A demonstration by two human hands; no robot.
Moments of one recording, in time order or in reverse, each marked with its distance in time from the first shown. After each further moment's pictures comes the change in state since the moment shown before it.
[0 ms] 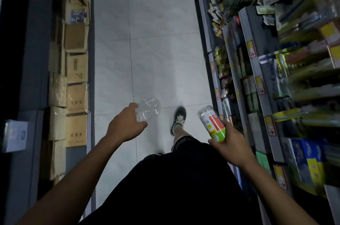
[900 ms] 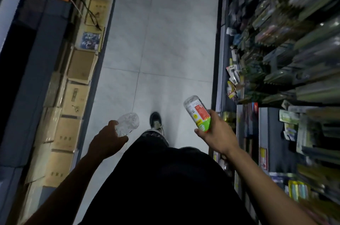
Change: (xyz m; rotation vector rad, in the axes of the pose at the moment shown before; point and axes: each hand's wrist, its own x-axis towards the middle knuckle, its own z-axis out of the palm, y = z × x) left_hand 0.339 0.064 -0.226 -0.223 -0.014 -0.313; right_hand 0.450 -0.307 -0.182 -0.196 -0.089 -0.231
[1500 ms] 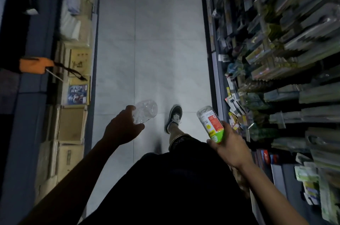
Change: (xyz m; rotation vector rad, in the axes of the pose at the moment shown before) left_hand 0.273 0.293 -0.174 0.134 0.007 0.314; right_hand 0.269 -0.034 -0.132 0.121 0.078 0.197
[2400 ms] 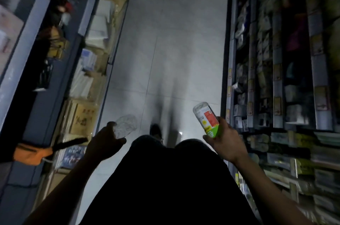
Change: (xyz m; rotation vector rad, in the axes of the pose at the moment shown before) left_hand 0.431 0.084 -0.332 -0.132 0.005 -0.308; right_hand 0.526 -0.349 -0.220 -0.084 -0.060 -0.146
